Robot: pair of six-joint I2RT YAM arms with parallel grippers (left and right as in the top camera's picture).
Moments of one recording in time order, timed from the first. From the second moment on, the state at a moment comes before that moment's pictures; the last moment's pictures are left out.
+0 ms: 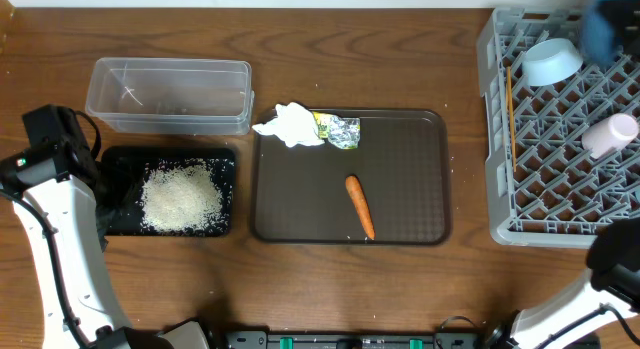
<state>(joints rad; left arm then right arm) 0.46 1.38 1.27 -1.30 -0.13 -0.75 -0.59 1.96 2.14 -0.93 -1.22 -0.25</state>
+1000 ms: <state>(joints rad) 0.46 1.38 1.27 -1.30 -0.13 -0.75 -0.68 2.36 2.14 -0.57 -1.52 -0.26</state>
